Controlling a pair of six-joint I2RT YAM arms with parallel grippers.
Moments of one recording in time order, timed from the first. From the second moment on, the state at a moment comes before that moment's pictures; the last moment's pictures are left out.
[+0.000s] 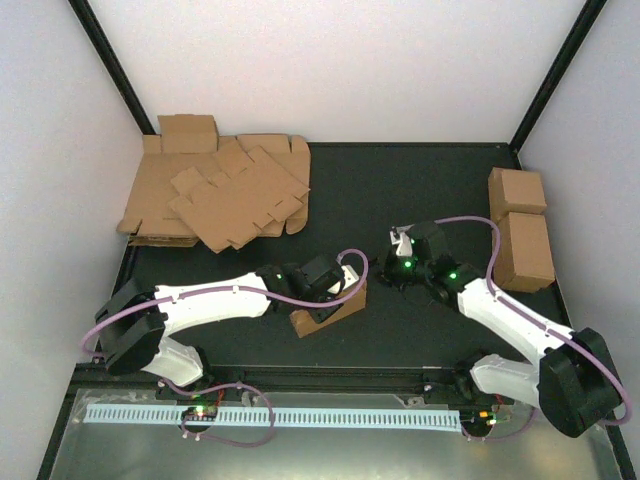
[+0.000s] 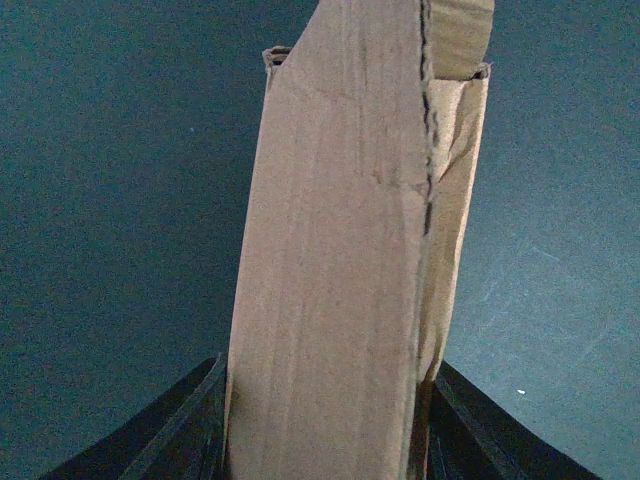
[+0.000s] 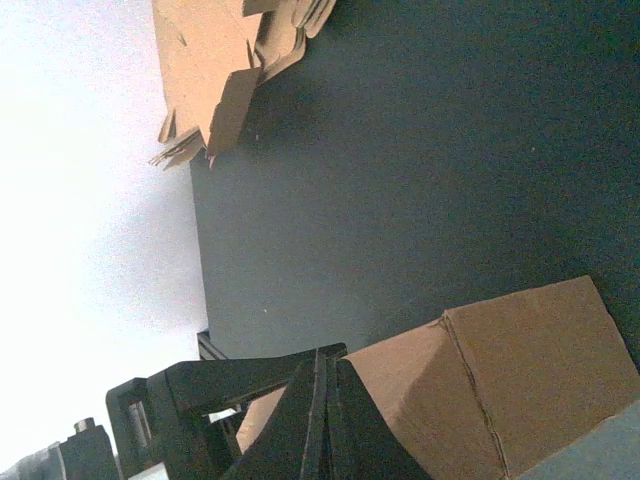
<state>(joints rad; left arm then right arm) -1.05 1.46 0.91 -0.47 -0.10 -0.09 0.53 1.14 0.62 -0.14 -0.53 1.05</state>
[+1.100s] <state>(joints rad) -1.05 1.46 0.91 -0.47 -0.10 -0.09 0.59 1.04 0.56 -0.21 -0.38 1.08</state>
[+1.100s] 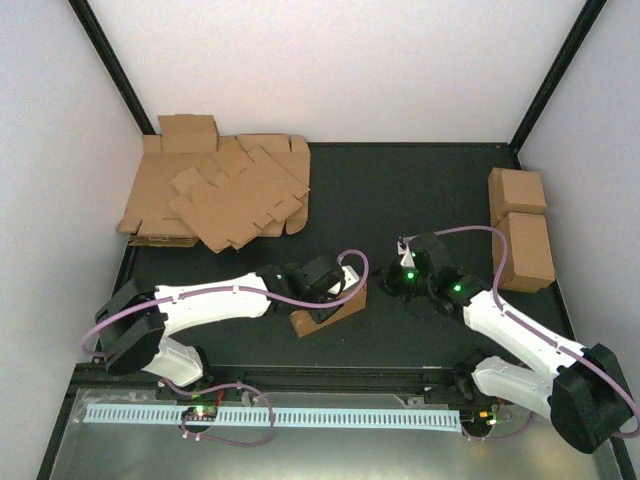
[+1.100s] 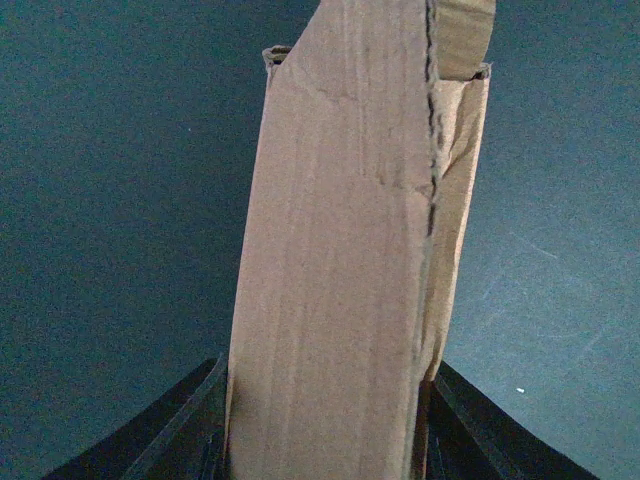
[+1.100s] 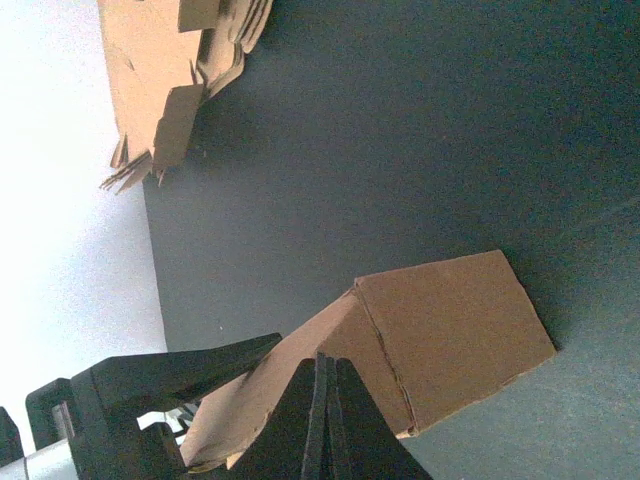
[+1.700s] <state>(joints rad) -1.05 1.47 0.91 -0.47 -0.11 -0.09 0.66 0.98 0.58 -0.32 -0.29 1.01</state>
